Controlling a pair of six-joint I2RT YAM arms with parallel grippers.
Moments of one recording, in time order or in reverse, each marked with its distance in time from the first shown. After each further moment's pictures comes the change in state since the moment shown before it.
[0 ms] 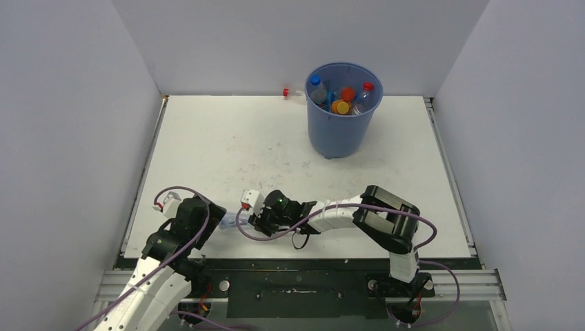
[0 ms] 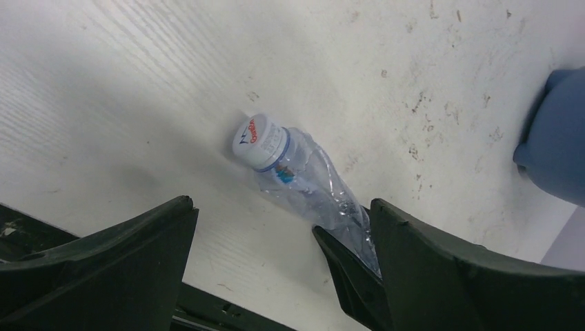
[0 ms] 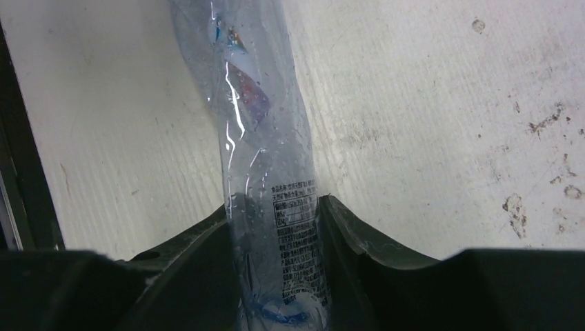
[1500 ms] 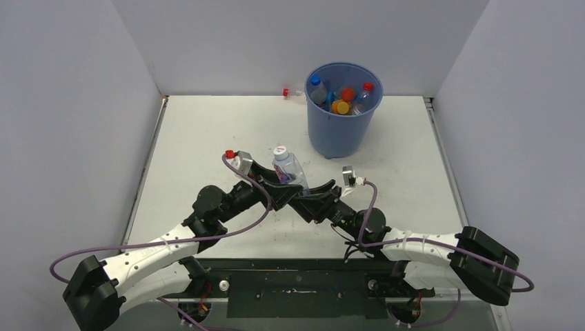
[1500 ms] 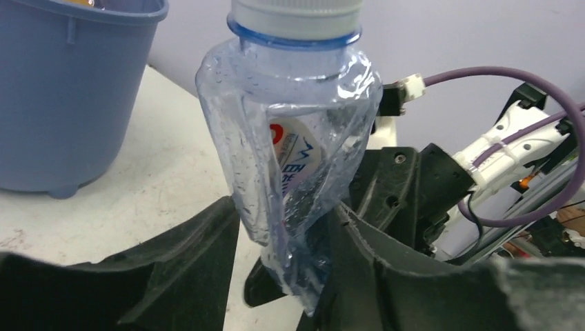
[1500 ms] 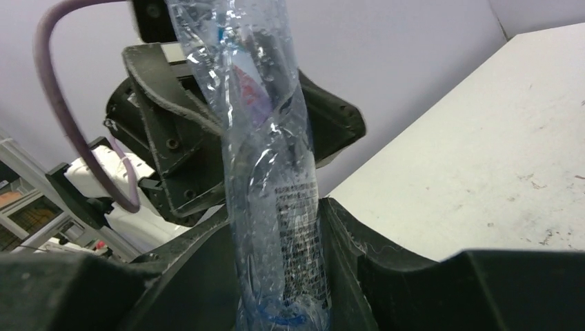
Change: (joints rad) left arm -0.427 0.433 0.025 1.591 0.551 0.688; right arm -0.105 -0.750 -0.719 1.040 0.076 0.871
